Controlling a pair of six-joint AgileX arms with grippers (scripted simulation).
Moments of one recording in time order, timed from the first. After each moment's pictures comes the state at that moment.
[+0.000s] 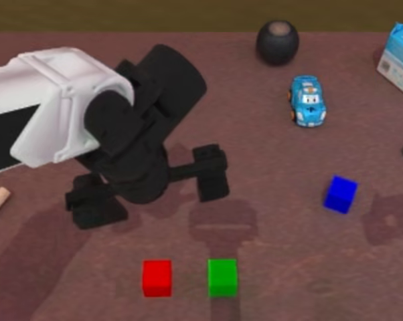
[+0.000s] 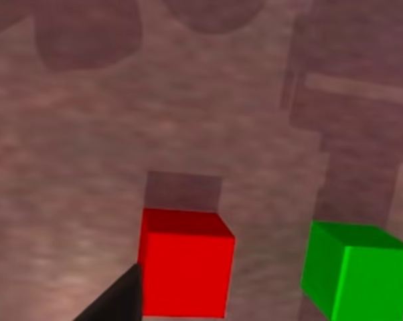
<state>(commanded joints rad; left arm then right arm) -0.72 1.59 1.16 -0.86 -0.04 -0.87 0.07 0.37 0.32 -0.21 0.00 -0.17</state>
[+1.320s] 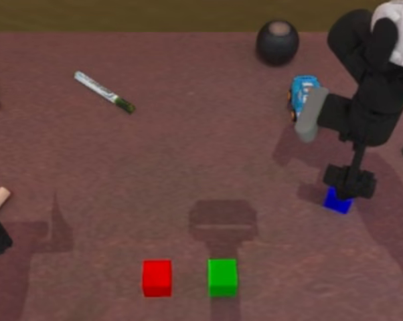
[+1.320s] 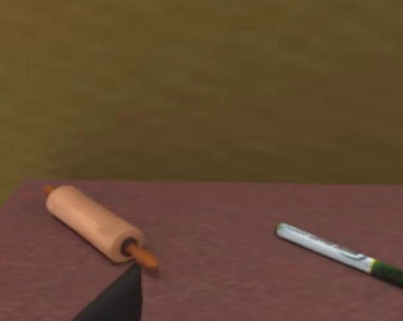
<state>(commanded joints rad) 0.02 0.00 0.00 0.00 0.00 0.00 0.33 2.02 1.50 -1.05 0.00 -0.80</state>
